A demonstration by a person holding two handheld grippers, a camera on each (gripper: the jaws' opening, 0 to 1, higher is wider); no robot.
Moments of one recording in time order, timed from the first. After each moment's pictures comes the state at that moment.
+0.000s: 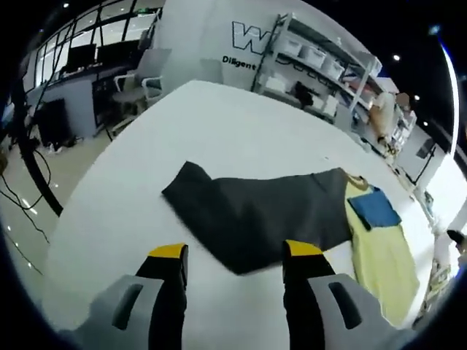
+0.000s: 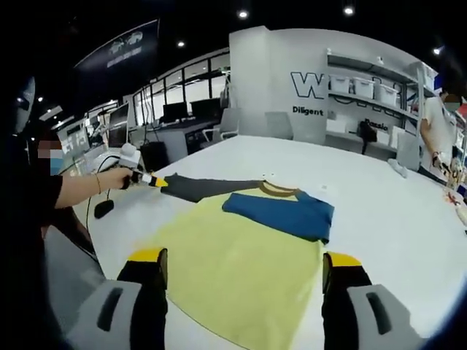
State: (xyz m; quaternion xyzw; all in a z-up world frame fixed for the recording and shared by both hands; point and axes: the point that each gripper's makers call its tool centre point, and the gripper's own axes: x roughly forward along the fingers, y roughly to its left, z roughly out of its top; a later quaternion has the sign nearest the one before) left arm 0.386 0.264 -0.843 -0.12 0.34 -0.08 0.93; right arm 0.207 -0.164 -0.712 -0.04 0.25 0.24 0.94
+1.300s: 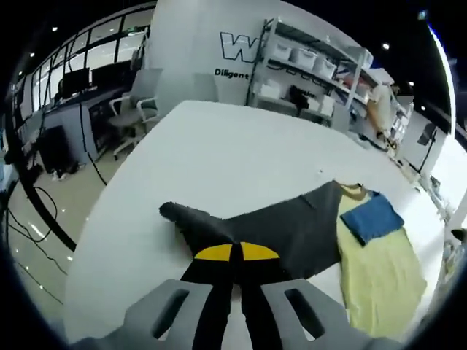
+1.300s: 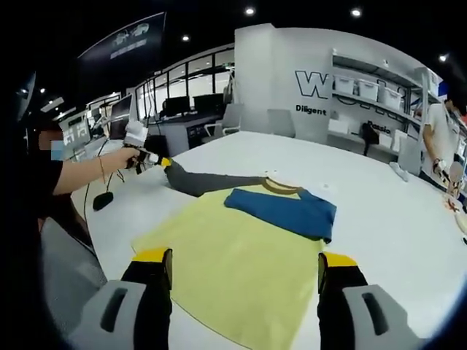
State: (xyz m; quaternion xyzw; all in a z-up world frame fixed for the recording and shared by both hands) left arm 0.415 0.237 -0.783 -0.06 0.30 -0.10 0.95; right arm 0.206 -0.156 -0.720 -0.06 0.26 0.25 0.93
